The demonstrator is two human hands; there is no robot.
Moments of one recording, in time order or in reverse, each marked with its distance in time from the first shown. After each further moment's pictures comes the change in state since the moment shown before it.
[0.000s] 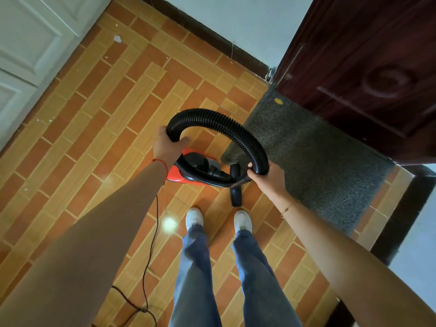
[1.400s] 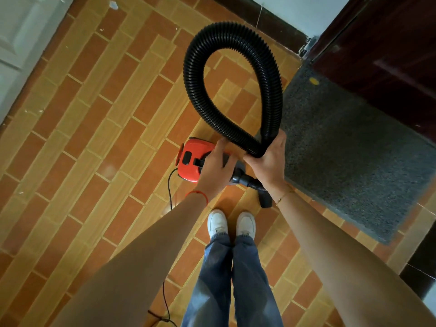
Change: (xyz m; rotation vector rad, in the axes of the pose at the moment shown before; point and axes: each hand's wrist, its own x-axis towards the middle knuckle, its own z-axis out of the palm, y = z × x) left_hand 0.053 -0.105 0.059 -0.116 -0.280 0.407; right_hand 0.081 -0.039 0.173 0.003 0.302 -0.289
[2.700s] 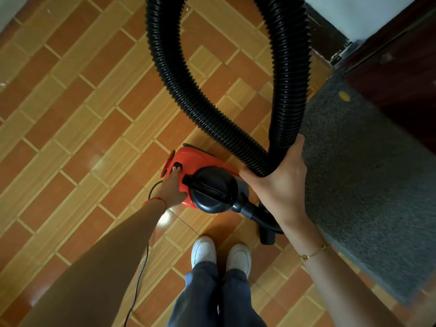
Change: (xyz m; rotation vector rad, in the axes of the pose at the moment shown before) left_hand 0.080 -0.242 0.000 0.471 -0.273 -0.465; right_hand 0.043 0.019 0.046 0.008 -0.125 -0.102
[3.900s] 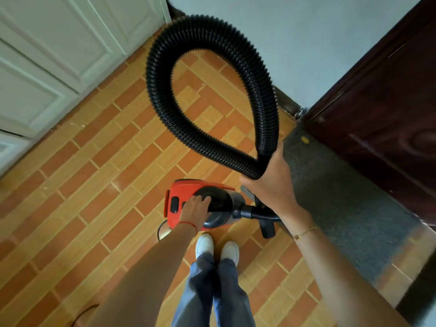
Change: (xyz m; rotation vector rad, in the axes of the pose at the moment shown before) left_hand -0.266 0.151 -0.077 0.500 0.141 0.193; right_hand -0.039 -0.179 -0.194 0.079 -0.209 -0.095
